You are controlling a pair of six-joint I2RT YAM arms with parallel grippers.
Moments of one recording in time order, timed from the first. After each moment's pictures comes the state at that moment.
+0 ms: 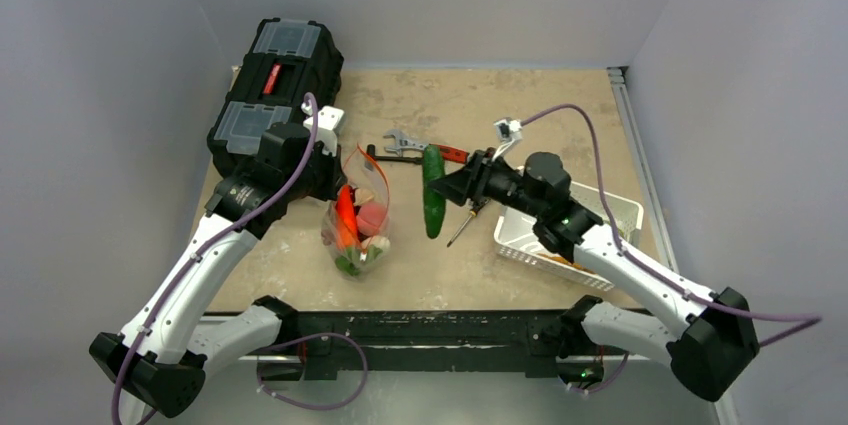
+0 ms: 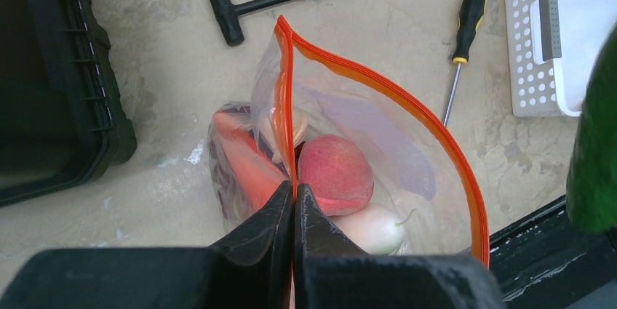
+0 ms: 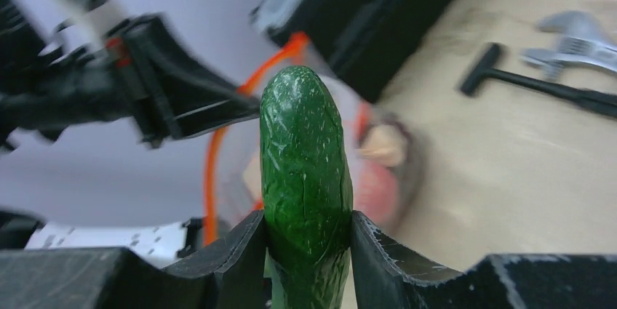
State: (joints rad) left arm -0.45 1.00 1.12 -0.76 0.04 -0.14; right arm 0.56 1.02 0.68 0.21 -0.37 0.76
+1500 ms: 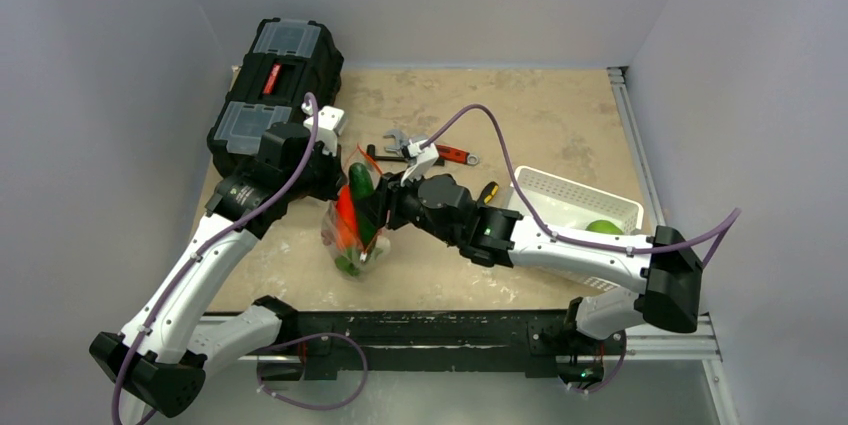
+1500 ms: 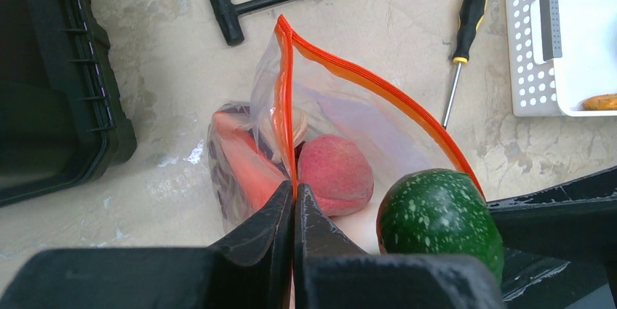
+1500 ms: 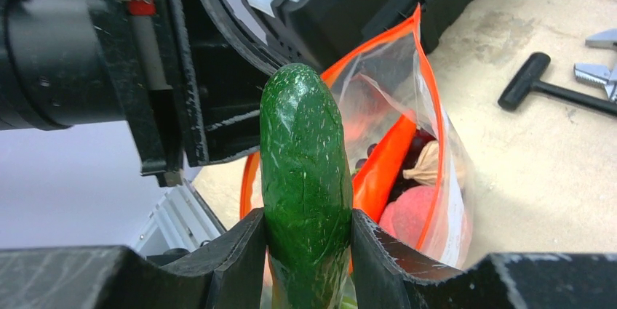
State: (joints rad) left arm -0.45 1.00 1.12 -0.76 0.04 -0.14; right arm 1.17 1.41 1.07 0.14 0.27 0.61
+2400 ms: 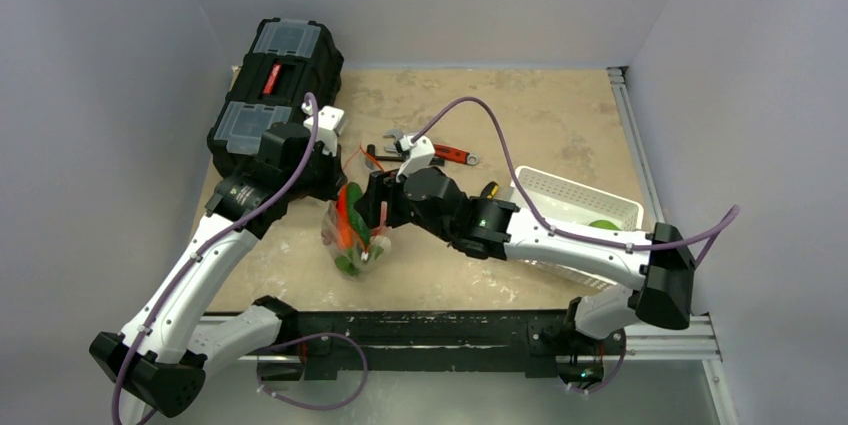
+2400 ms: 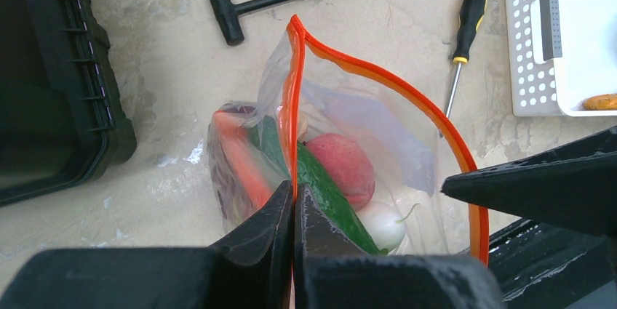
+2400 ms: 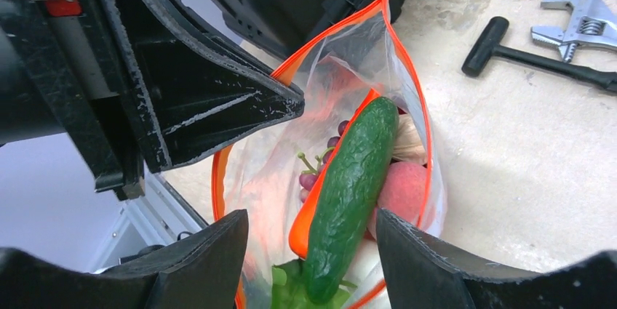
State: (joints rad) left arm -0.45 1.00 1.12 -0.76 0.04 -0.14; right arm 1.18 1.46 1.20 -0.10 0.33 0.67
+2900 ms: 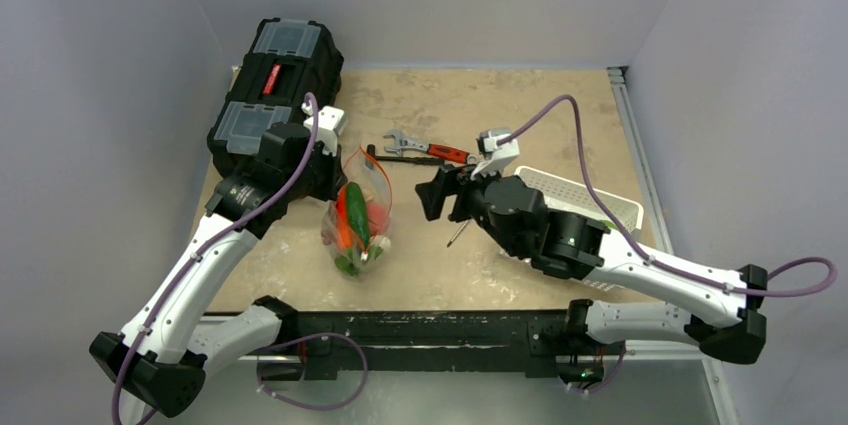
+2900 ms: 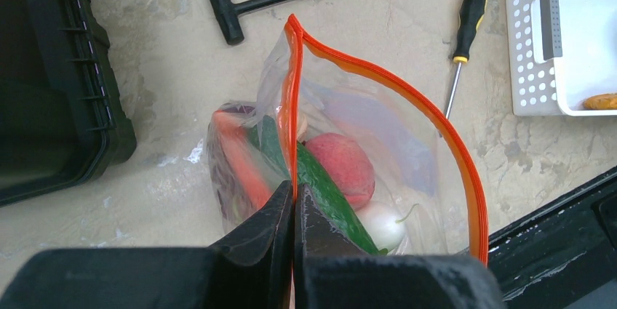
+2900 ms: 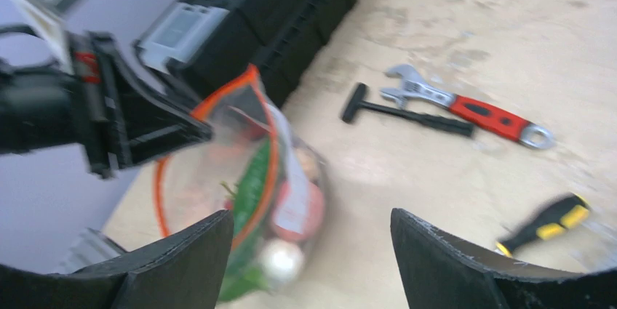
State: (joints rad) left arm -0.45 1.00 1.12 -0.77 0.04 -0.14; right arm 1.18 1.08 1.10 -0.27 0.57 0.56
